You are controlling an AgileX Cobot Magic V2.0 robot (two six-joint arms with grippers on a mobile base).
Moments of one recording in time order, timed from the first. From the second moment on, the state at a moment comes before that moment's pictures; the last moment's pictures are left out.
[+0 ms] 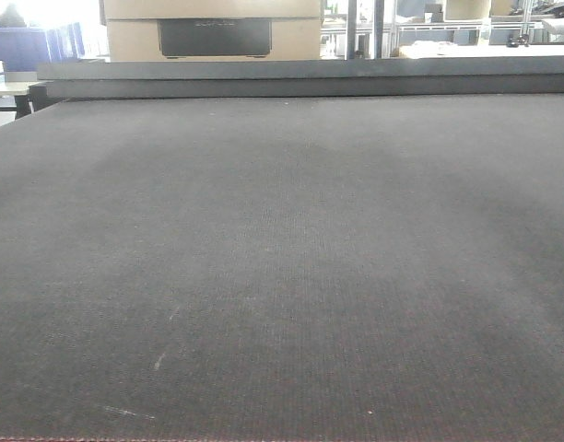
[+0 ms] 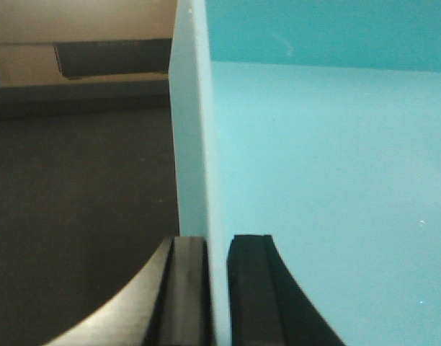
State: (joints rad) left arm -0.39 1.39 -1.69 0.17 0.75 -0.22; right arm 0.24 1.38 -1.68 0.03 0.87 0.12
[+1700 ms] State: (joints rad) left arm -0.39 1.36 -1.08 0.13 0.59 -0.22; right arm 0.23 1.36 -1.14 0.06 0.64 0.10
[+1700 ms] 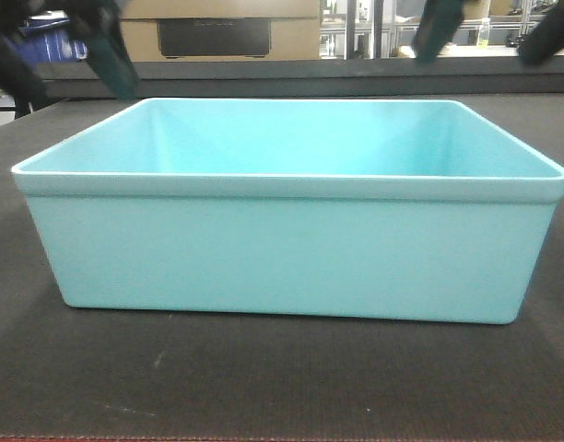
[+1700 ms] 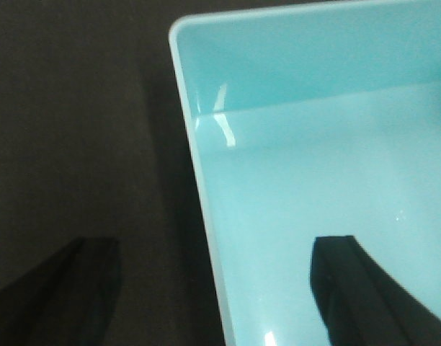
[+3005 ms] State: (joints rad) left arm -0.12 0.39 -0.43 0.16 0.37 -0.18; right arm -0.03 0.33 -0.42 -0.05 0.43 0.07
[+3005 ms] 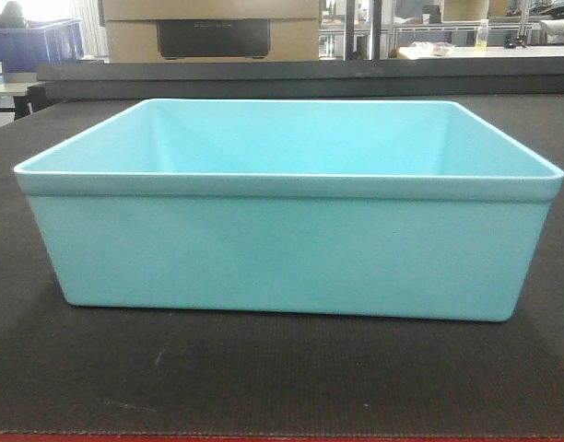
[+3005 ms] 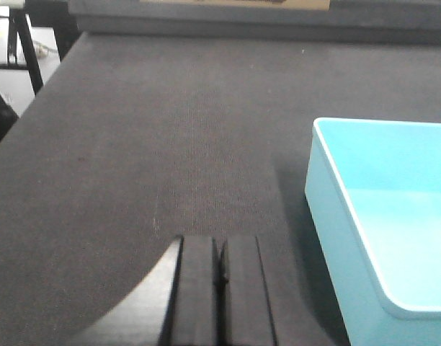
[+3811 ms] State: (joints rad) left arm -0.12 0.25 -0.38 0.17 0.33 -0.18; right arm -0.03 0.14 -0.40 -0.05 0.41 0.07
